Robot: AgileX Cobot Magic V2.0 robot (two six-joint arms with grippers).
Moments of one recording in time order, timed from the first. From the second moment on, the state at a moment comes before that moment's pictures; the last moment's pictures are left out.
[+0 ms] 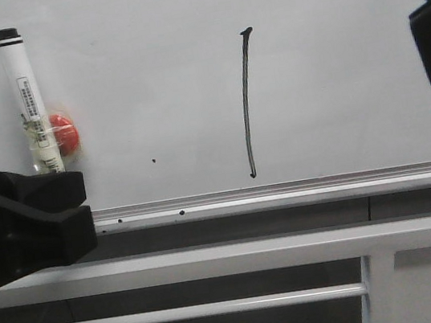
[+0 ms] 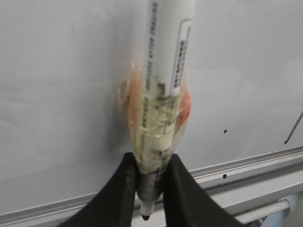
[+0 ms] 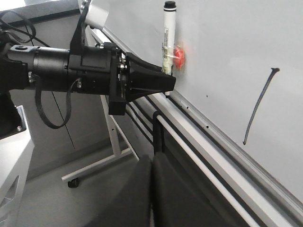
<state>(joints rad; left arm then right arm) -1.13 1.55 -0.22 -0.75 -1.12 0.03 0.76 0.57 -0.33 0.86 0.18 -0.92</state>
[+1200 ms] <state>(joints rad) -1.18 1.41 -0.10 -0.77 -1.14 0.02 0.76 0.57 -0.33 0.86 0.19 -0.92</state>
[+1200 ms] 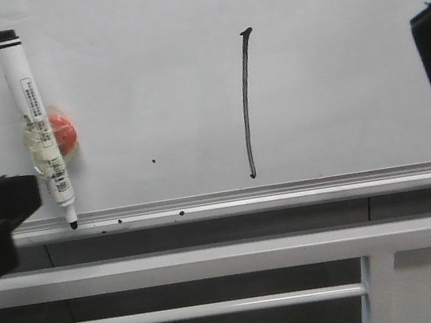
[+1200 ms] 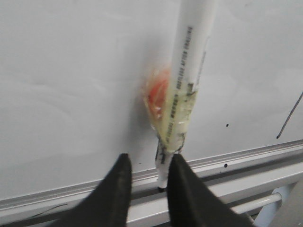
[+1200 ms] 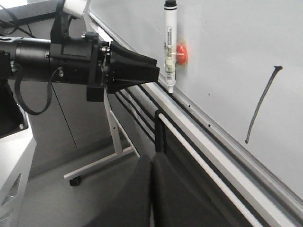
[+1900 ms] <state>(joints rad) -1.18 1.08 -0.01 -0.75 -1.14 0.37 0.76 0.39 -0.06 1.29 -0.08 -0.92</state>
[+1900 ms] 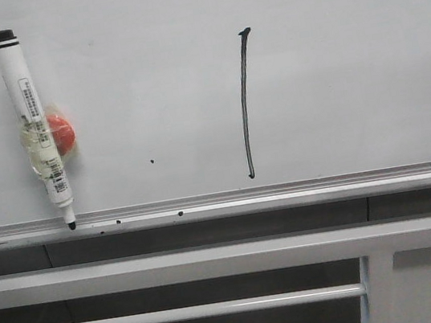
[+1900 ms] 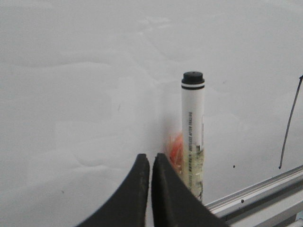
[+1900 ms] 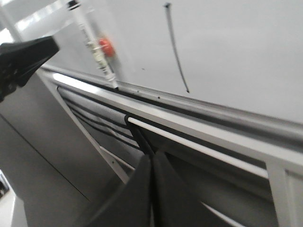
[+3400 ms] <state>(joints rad) -1.18 1.02 -0.01 -0.44 -1.14 0.56 0.76 0.38 -0.04 1.40 -0.10 -0.92</state>
